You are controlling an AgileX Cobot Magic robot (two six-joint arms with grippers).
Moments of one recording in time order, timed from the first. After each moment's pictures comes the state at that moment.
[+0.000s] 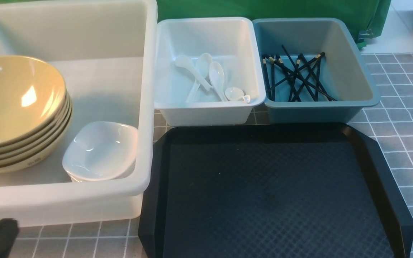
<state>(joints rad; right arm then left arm) -0.10 -0.01 0.03 -0.19 0.32 0.19 -0.08 0.01 -0.05 0.03 0.39 0.00</state>
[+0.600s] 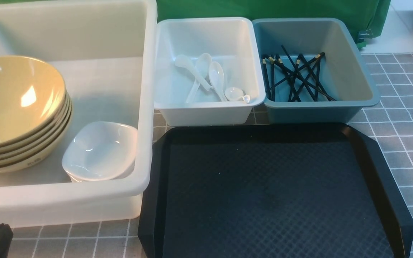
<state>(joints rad) -0.10 -0.01 0.03 -0.19 0.32 0.19 0.03 -0.01 0.02 -0.06 0.32 0.01</state>
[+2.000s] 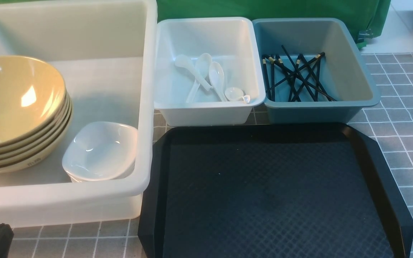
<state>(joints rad) -0.10 -0.01 0.03 -0.15 0.32 0.19 0.03 -0.01 0.02 -0.07 0.32 0.01</state>
